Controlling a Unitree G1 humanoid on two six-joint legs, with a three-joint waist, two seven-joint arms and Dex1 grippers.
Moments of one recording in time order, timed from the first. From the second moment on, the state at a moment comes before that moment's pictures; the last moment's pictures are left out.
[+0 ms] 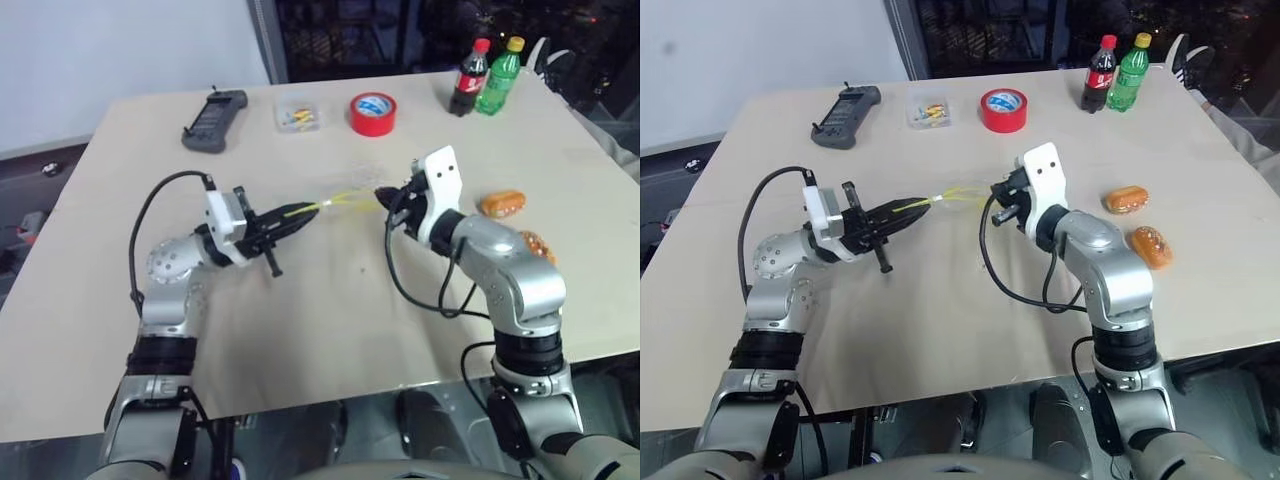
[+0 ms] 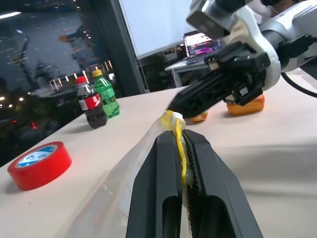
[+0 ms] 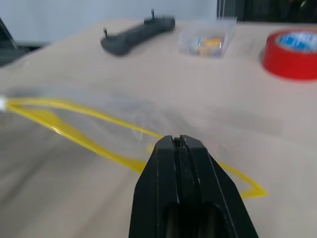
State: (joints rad) left arm -0.42 0.50 0.08 0.17 -0.48 -0.22 -1.19; right arm -0.56 -0.13 0.05 -0.35 0.20 0.96 0.45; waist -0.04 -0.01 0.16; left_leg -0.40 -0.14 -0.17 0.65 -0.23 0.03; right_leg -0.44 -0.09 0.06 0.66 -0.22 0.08
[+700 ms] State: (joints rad) left arm -0.35 0.52 0.07 0.09 -0.49 -0.19 -1.20; right arm -0.59 -0.15 0.20 -0.07 0.17 0.76 0.39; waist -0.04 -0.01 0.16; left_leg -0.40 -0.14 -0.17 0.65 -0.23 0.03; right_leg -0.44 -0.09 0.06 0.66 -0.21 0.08
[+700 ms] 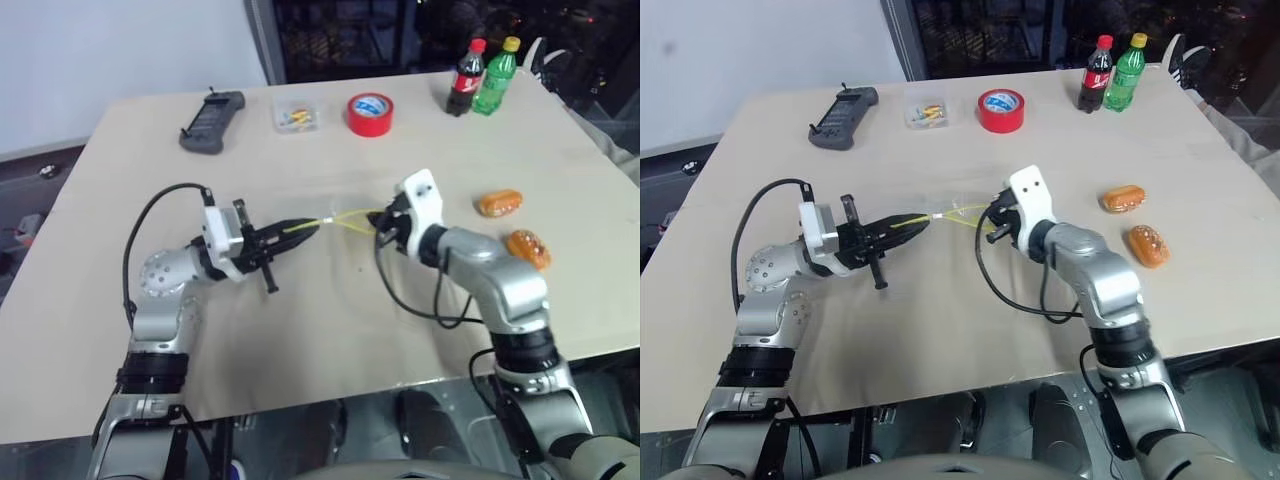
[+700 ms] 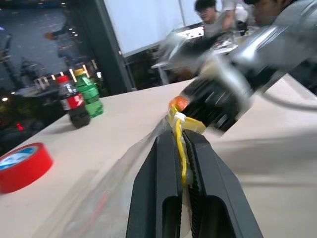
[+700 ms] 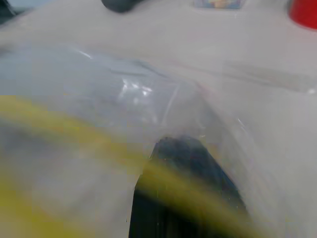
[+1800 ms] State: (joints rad) left arm -0.36 0.50 0.06 0.13 -0.33 -0.18 -0.99; right arm -0.24 -0.48 -0.06 -0.37 -0.12 0.52 0.46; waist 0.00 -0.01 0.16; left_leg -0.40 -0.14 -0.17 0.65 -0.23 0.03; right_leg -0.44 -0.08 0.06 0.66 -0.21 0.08
